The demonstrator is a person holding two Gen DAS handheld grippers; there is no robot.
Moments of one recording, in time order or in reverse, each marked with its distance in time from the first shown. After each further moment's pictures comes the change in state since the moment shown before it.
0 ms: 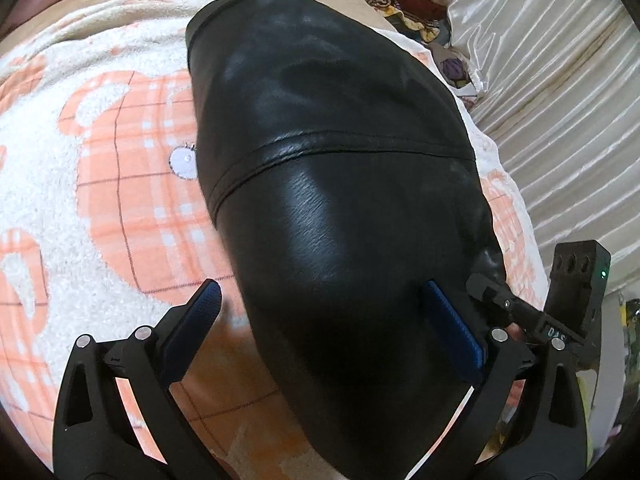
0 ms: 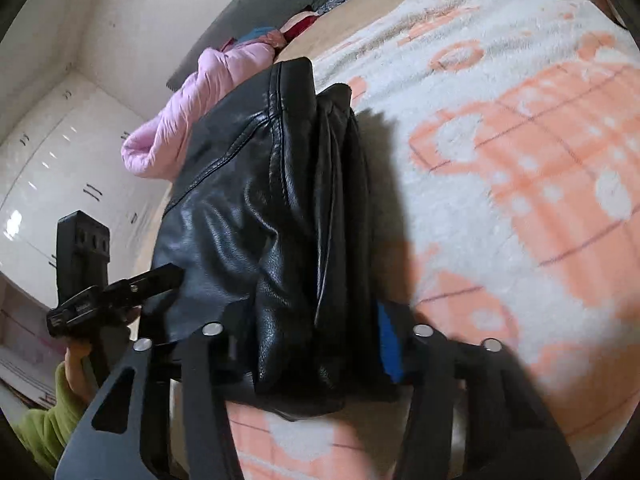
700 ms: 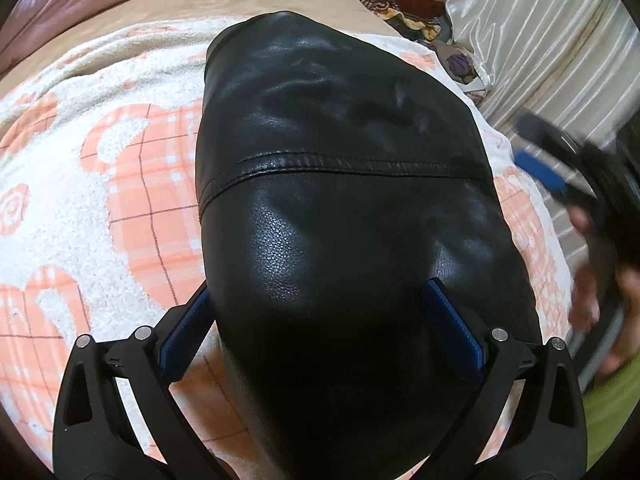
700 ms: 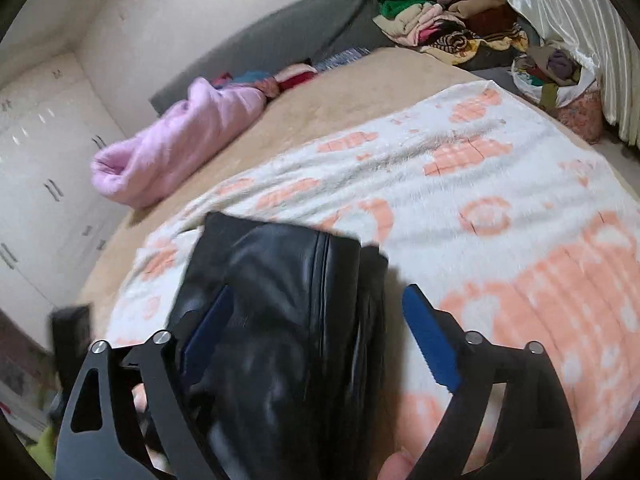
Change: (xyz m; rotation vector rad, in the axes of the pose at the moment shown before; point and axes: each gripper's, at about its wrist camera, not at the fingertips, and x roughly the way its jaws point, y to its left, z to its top) left arm 0.000 -0.006 0.012 0.073 -0.027 0.079; right arm 0.018 0.089 0.099 -0.204 -0.152 -0.283
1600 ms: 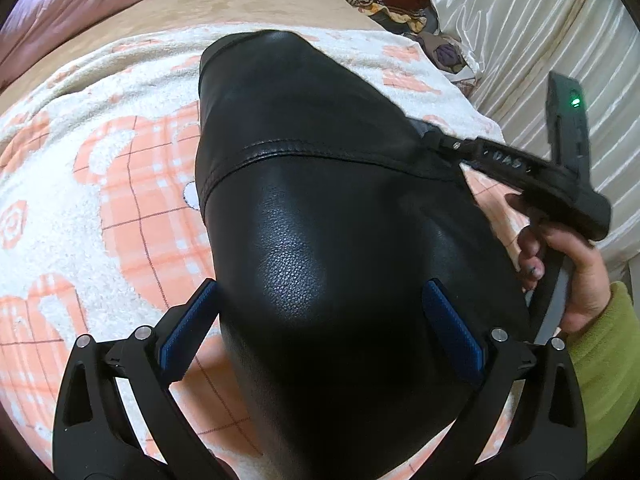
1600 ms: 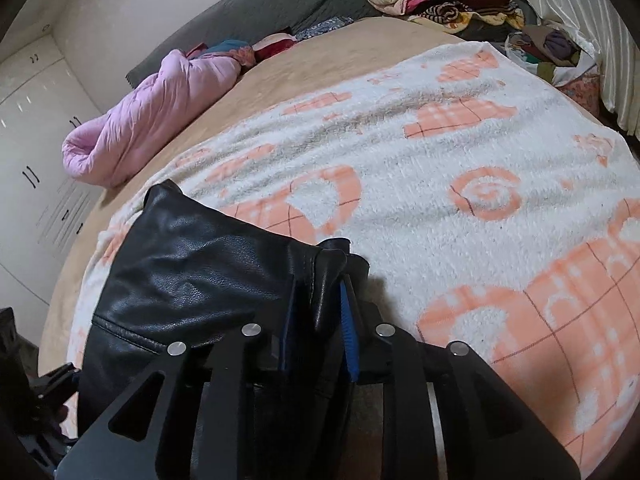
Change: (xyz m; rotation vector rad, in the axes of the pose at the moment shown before) left arm -0.005 -0.006 -0.007 0.064 -0.001 0.005; right arm 0.042 -0.037 -0.016 0.031 0.061 -0.013
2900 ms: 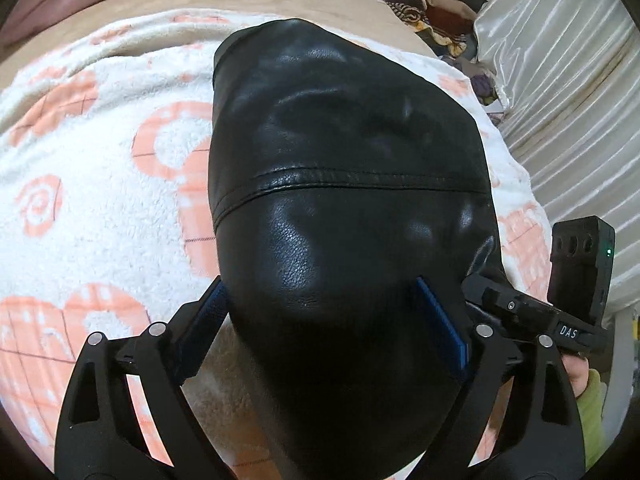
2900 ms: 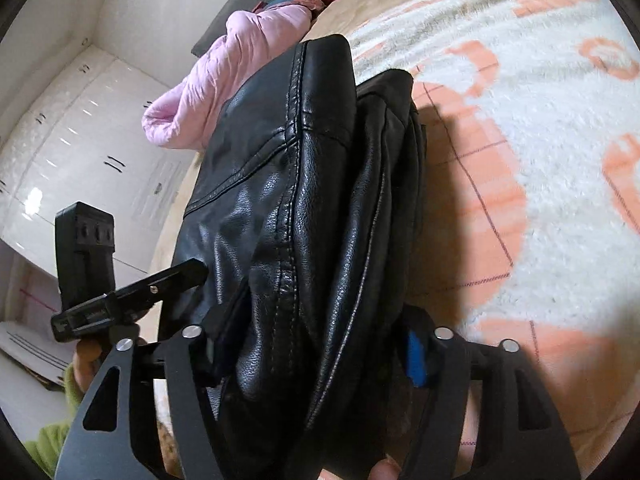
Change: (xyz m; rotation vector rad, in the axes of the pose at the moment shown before) left arm -0.025 0.097 0.010 -0.159 0.003 -0.010; right arm 0.015 0.039 -0.054 0.067 0.226 0.366
